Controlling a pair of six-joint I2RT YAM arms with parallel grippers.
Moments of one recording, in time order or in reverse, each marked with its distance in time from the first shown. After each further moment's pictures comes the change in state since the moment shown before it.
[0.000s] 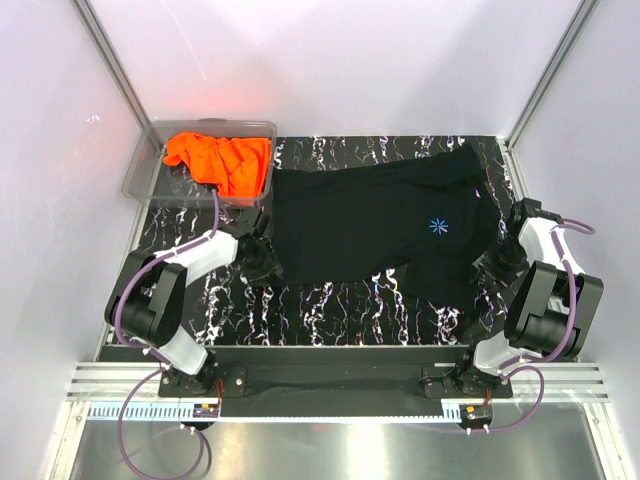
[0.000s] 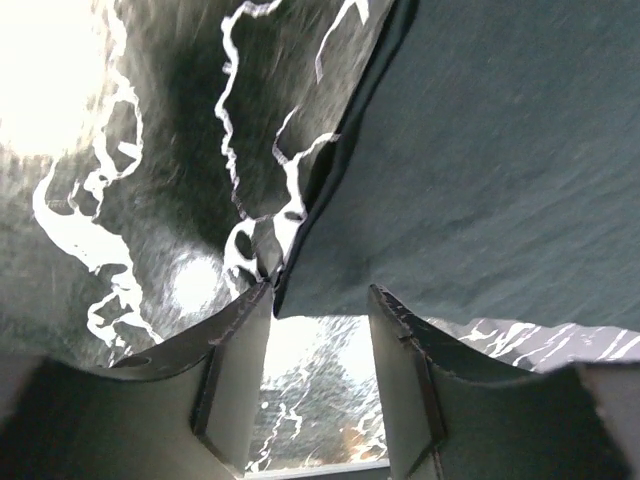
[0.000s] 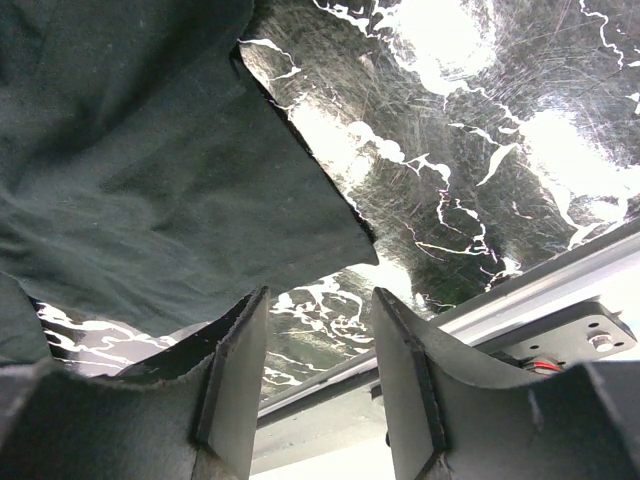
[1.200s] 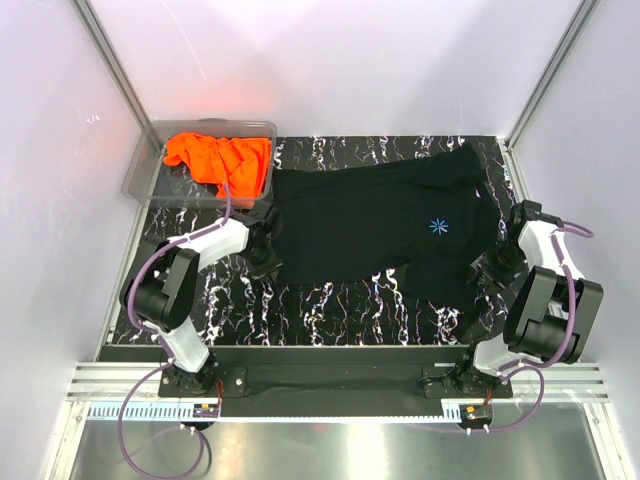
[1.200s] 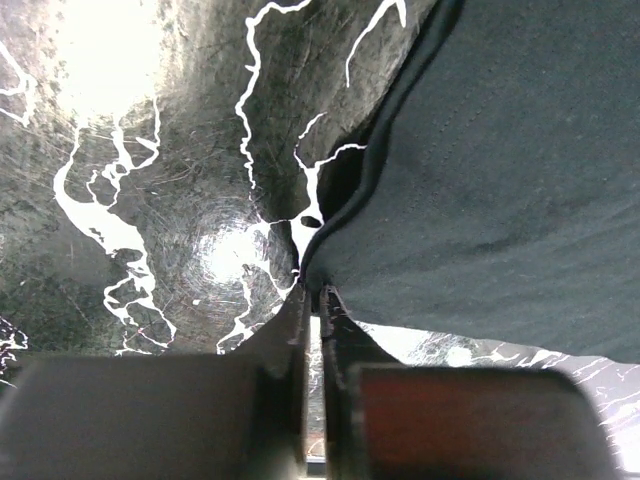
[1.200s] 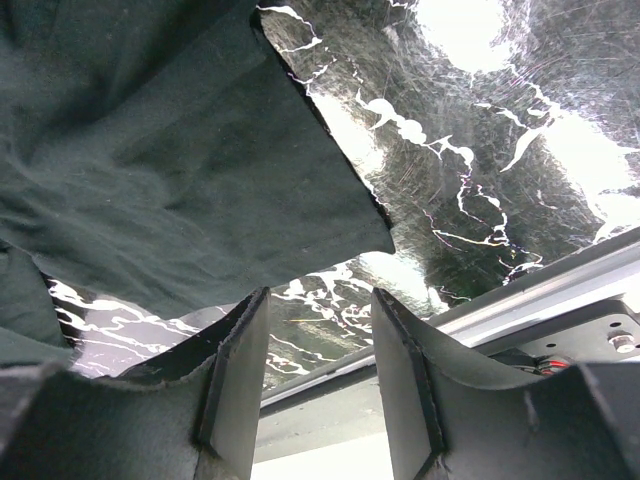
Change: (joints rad) left arm -0.030 0.123 0.134 -0.159 -0.067 -0.028; right arm 0.000 -0.031 -0.024 0.002 -0.050 0.000
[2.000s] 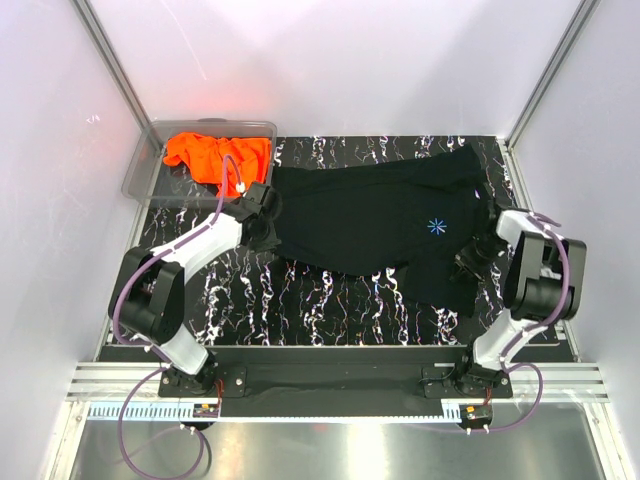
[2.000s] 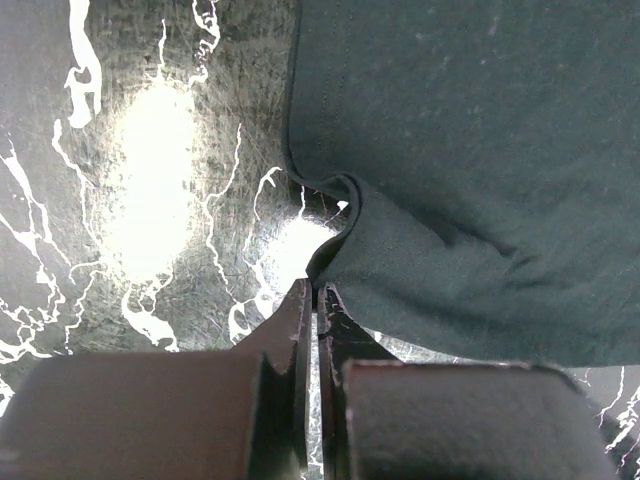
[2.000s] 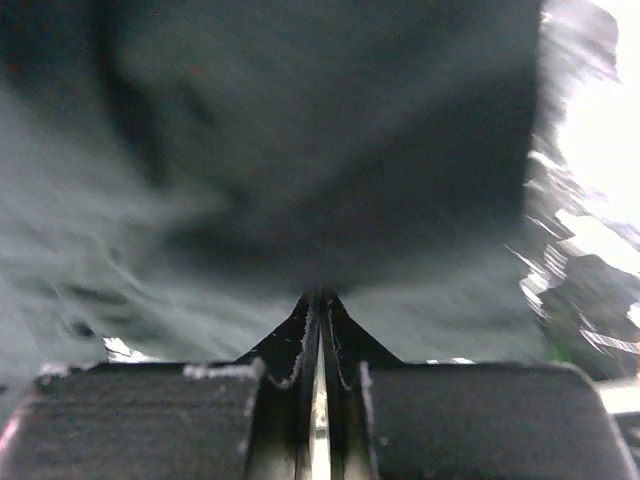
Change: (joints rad) left arm -0.007 -0.103 0.084 0.124 -0.134 0.254; right arm 0.114 0.228 0.019 0.181 -0.083 0.106
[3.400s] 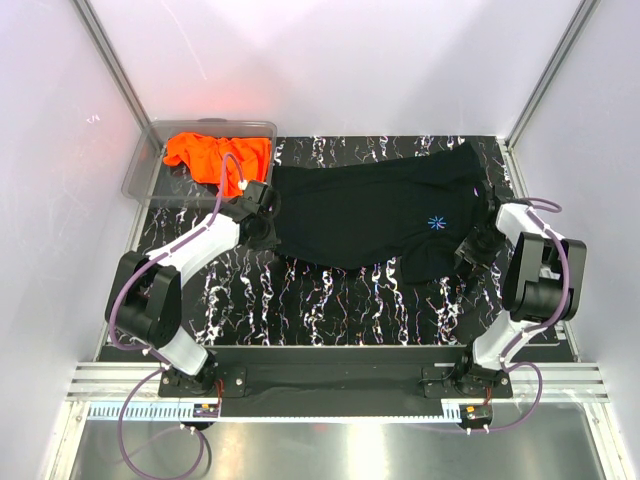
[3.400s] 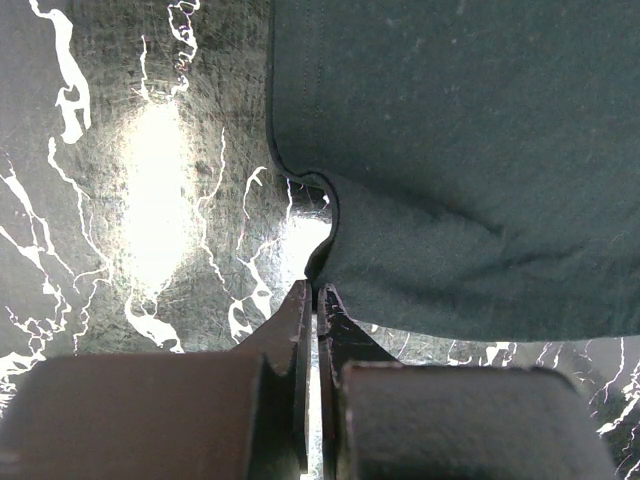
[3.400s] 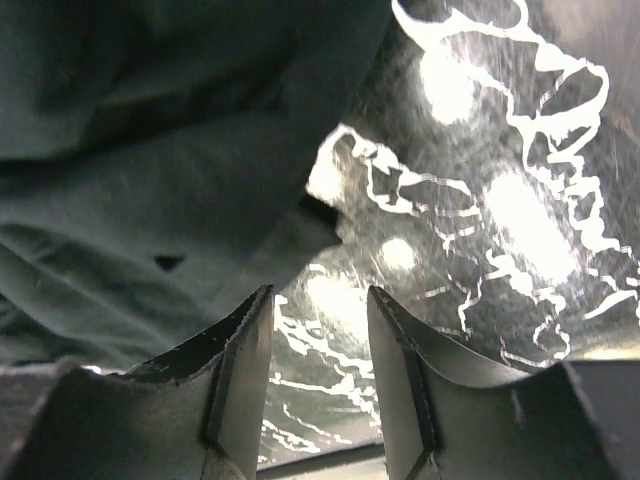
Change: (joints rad) left arm 0.000 -0.027 0.000 0.004 0.037 0.064; right arm 0.037 0.003 0.081 0.002 0.145 -0.128
